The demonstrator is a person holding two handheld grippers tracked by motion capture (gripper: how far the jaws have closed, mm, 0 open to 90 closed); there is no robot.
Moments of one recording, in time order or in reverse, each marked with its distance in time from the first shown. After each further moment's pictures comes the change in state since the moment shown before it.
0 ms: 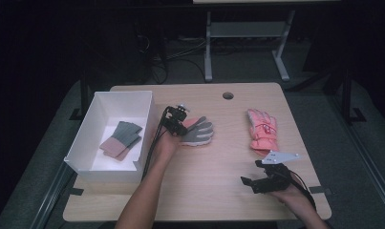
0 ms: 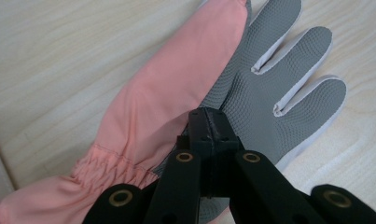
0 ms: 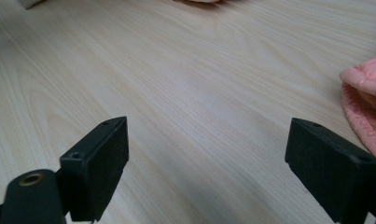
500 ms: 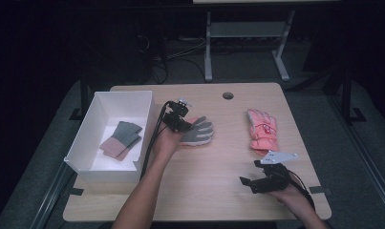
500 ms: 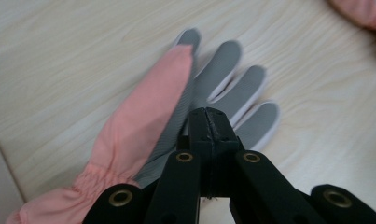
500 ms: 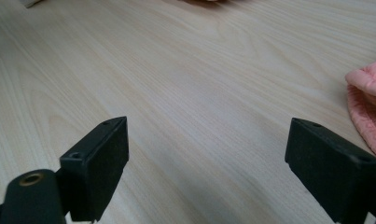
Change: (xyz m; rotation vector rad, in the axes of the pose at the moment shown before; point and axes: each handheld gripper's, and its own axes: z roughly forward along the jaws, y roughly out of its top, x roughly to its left) left arm -0.010 0.010 -0.032 -0.085 -0.038 0.045; right arm 0.002 0.001 0.002 0.004 0.004 -0.005
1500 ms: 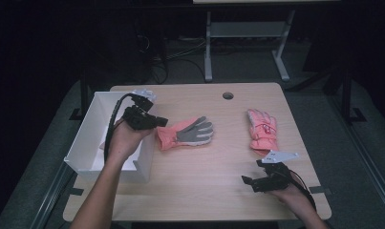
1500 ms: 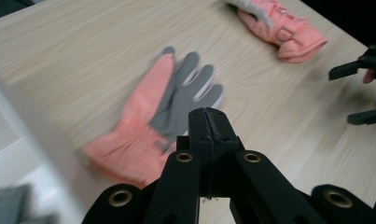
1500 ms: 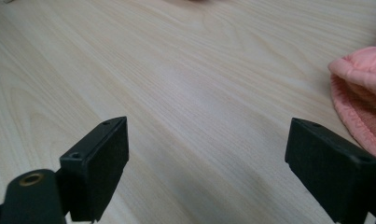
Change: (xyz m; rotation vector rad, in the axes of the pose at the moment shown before) left arm 0.025 -0.023 -0.124 -0.122 -0.178 0.045; right arm -0.005 -0.002 0.000 0.016 -0.035 0.018
